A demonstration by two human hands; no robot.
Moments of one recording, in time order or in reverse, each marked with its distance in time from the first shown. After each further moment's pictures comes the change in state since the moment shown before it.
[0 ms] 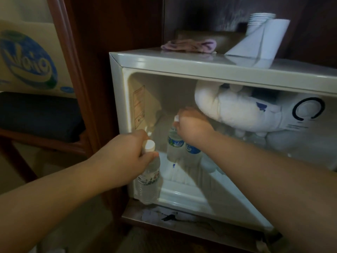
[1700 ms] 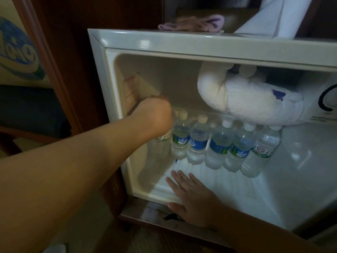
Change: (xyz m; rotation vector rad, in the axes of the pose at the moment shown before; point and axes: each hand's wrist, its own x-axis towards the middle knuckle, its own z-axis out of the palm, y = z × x) left_hand 0.120 0.042 0.021 0.371 0.007 -0.073; right_hand -0.147 0.050 0.183 -0.013 -0.396 -0.391
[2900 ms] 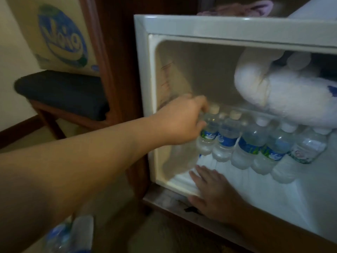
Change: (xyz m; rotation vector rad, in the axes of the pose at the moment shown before) left_hand -0.041 -0.025 0.010 -0.298 0.114 0.266; right_hand 0.005 -0.004 0.011 -0.016 0.279 -0.043
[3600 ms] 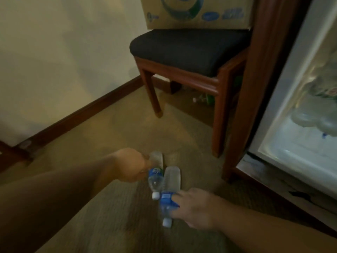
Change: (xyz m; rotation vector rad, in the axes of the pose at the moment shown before) left_hand -0.364 -0.221 0.006 0.395 -1.045 -0.410; right_hand 0.074 -0.295 0.053 0.165 -0.527 -0.980
